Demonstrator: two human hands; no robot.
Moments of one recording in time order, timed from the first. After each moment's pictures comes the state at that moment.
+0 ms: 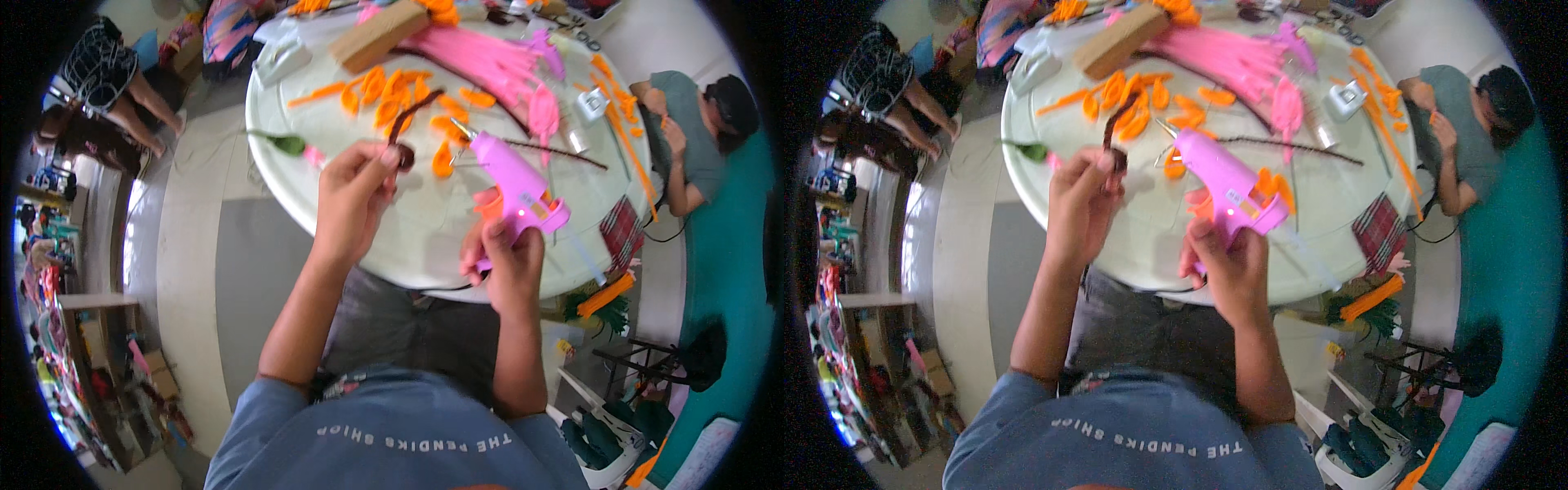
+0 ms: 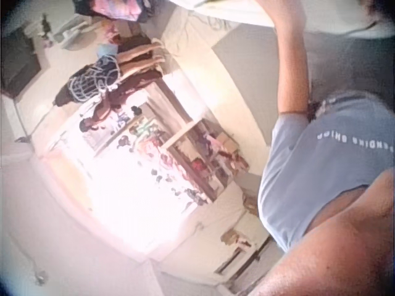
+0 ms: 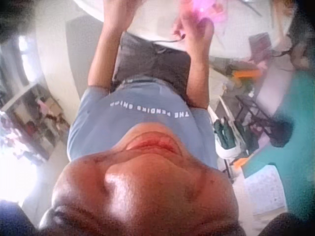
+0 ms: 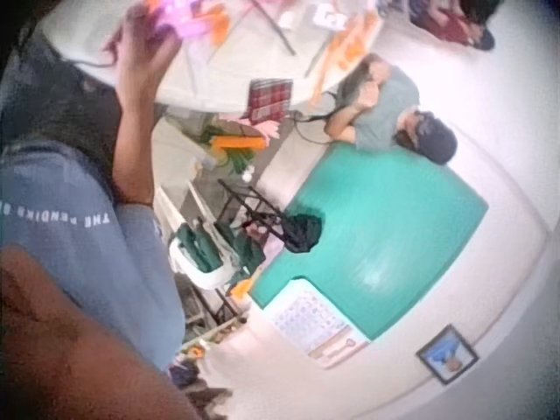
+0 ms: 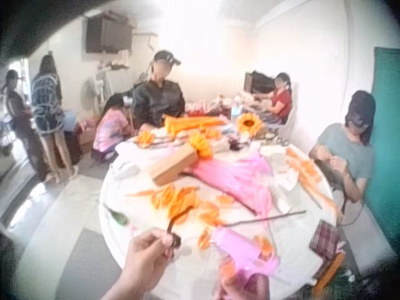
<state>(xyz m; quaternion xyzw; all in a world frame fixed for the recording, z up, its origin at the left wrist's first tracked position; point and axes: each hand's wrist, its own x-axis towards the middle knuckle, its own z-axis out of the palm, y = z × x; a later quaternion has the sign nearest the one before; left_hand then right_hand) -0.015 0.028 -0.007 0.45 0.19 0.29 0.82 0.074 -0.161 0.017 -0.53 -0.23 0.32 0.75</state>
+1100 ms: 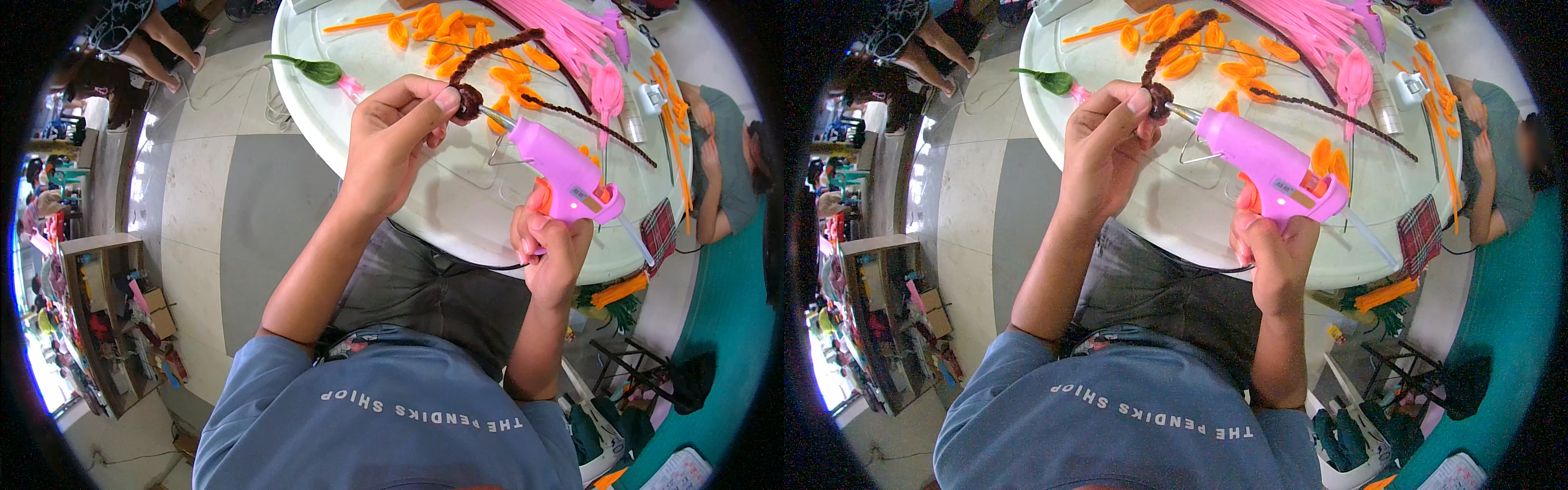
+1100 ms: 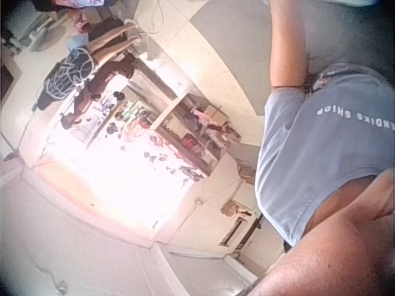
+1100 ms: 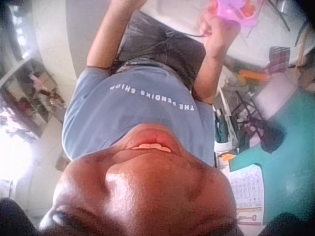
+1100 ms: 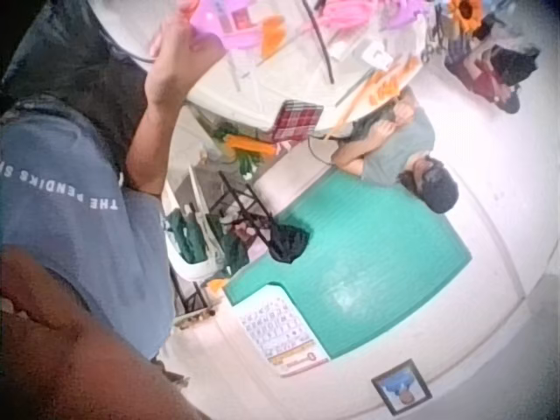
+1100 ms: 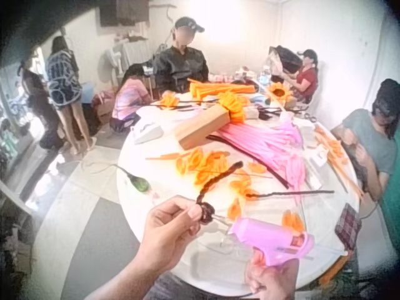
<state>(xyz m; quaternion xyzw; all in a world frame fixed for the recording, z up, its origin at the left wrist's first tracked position) -0.019 0.026 -0.006 0.45 0.15 0.33 0.82 0.071 -0.166 0.011 -0.53 -0.21 0.35 0.74</state>
